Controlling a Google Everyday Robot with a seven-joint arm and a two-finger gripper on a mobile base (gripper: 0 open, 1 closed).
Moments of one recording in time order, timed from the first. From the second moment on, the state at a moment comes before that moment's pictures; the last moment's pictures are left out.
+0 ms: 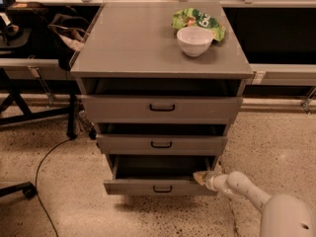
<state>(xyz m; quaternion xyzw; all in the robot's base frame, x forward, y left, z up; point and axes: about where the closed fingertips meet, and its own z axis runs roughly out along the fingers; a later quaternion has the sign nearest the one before) 0.670 -0.225 0.198 -0.22 0.88 0.21 0.37</state>
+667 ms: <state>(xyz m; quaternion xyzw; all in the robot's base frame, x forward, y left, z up) 0.650 -0.227 0.190 -0.23 0.87 0.23 0.36</state>
